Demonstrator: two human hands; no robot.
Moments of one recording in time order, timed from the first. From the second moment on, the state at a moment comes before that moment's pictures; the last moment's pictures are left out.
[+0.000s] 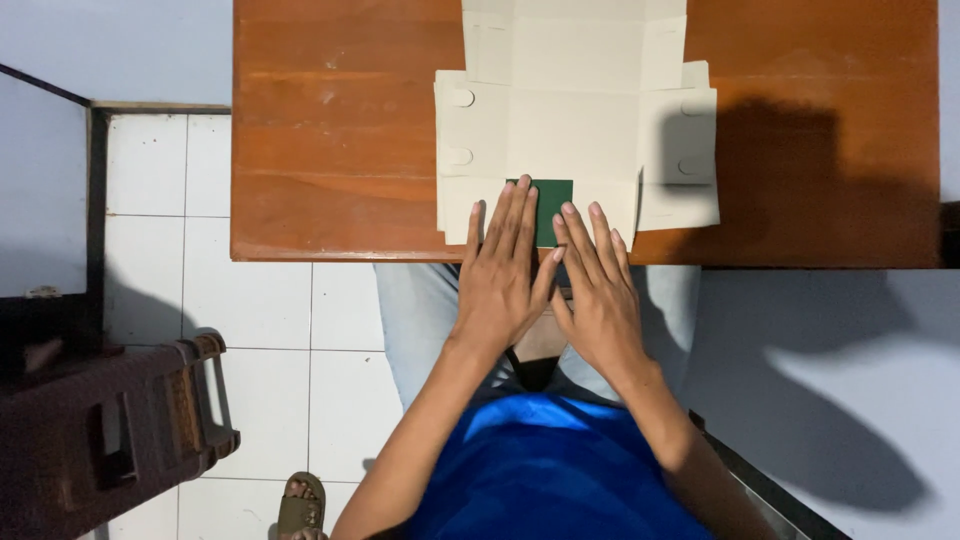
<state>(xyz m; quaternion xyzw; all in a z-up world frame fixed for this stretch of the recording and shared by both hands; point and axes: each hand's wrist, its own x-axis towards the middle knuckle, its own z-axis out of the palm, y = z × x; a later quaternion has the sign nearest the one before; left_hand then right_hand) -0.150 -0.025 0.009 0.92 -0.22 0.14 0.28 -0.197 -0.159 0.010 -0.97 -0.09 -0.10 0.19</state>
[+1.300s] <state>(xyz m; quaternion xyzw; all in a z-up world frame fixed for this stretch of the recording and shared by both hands) -0.103 0.038 0.035 0.88 -0.07 0.16 0.45 -0.197 -0.156 0.002 -0.96 -0.09 -0.10 0.25</state>
